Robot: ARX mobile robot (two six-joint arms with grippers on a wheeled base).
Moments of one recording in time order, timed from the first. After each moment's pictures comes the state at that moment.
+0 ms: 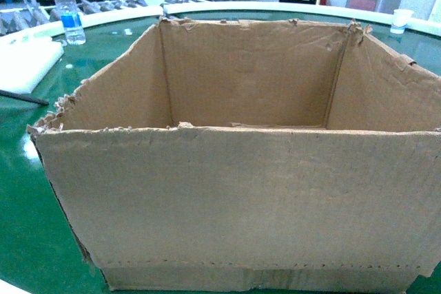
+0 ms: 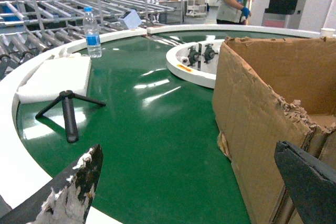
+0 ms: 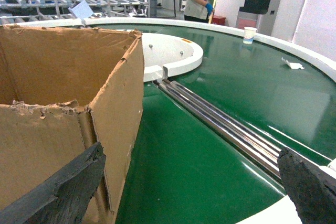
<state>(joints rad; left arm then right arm) 0.00 0.01 0.02 0.00 0.00 0.00 0.00 0.00 0.01 0.00 0.00 -0.01</state>
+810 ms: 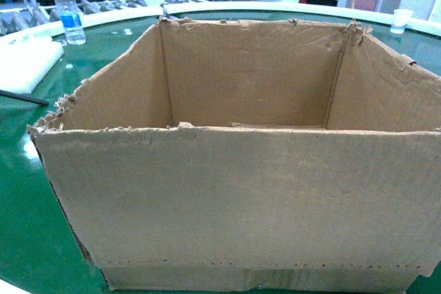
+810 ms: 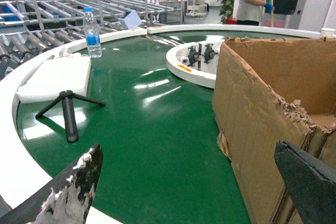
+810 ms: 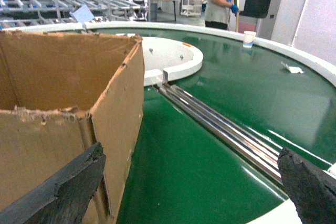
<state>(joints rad) 0.00 0.01 0.02 0.00 0.00 0.00 0.00 0.01 0.01 0.00 0.00 -0.01</state>
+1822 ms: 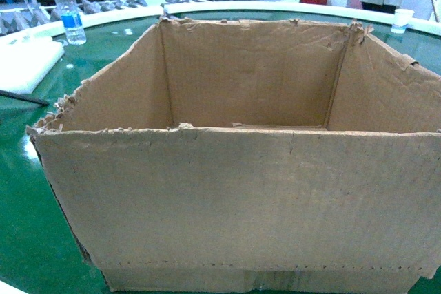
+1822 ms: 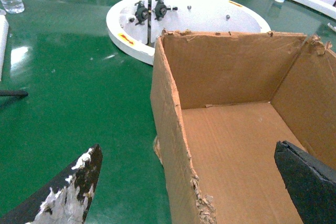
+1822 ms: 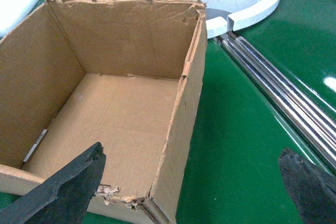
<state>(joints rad) -0.26 0.89 0.59 0.04 -0.08 -0.13 0.02 0.88 0.67 -0.17 -0.24 0.03</state>
